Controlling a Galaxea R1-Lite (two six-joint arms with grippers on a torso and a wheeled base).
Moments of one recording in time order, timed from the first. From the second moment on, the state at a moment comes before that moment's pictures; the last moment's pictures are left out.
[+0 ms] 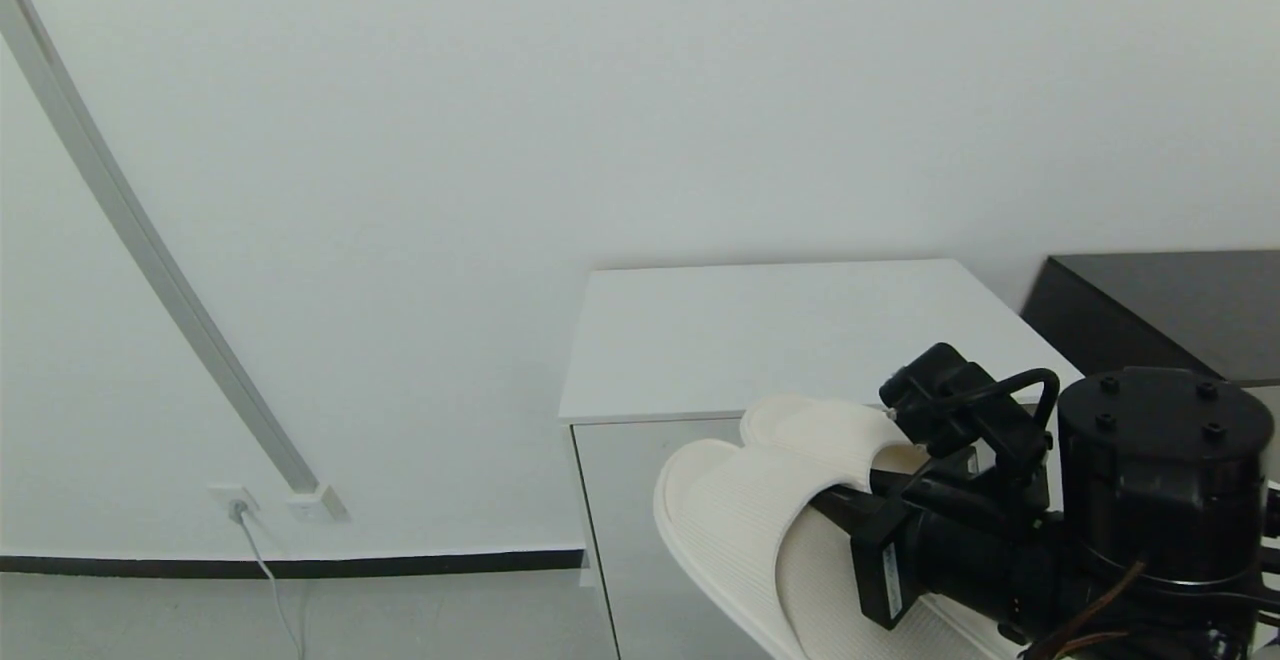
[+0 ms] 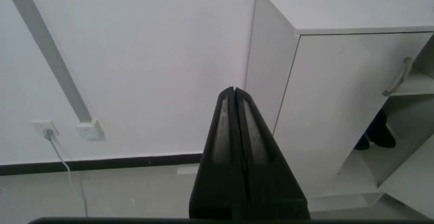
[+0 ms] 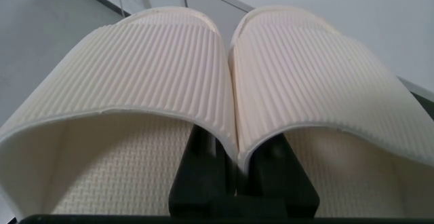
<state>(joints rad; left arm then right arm) 0.00 0.00 0.00 0.00 0.00 -0.01 0.90 1.53 -0.61 -0.63 -0.19 0.07</state>
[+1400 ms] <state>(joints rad) 0.00 0.00 0.00 0.00 0.00 -0.01 0.90 1.54 -0.60 -0.63 -0.19 0.07</state>
